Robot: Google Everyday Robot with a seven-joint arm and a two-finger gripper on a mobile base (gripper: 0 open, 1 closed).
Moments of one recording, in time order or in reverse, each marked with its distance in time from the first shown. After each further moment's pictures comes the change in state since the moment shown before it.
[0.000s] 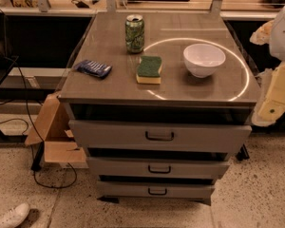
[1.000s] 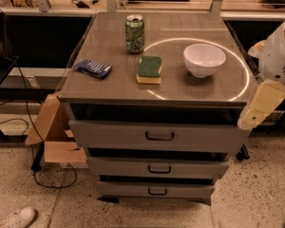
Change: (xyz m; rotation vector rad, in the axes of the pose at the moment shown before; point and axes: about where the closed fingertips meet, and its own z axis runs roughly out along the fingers) arm 0.016 -0.021 0.053 0.057 -0.030 0.076
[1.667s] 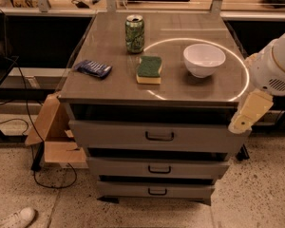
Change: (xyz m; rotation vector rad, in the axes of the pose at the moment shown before) arm 0.011 -0.007 0.040 0.016 -0.020 0.062
